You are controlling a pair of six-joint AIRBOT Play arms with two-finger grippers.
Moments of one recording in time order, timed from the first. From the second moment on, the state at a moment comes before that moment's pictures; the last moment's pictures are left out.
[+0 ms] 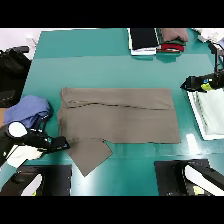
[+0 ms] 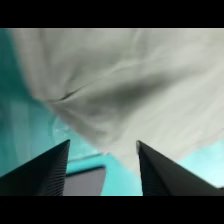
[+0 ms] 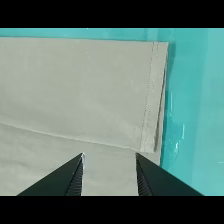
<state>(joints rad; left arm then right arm) -0.07 -0.73 0.39 1.10 -1.29 -1.62 -0.21 -1.04 1.15 -1.27 1.24 1.41</state>
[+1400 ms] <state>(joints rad) -0.29 -0.72 0.48 1.09 -1.15 -1.68 -0.48 -1.10 0.55 -1.26 1.44 1.33</state>
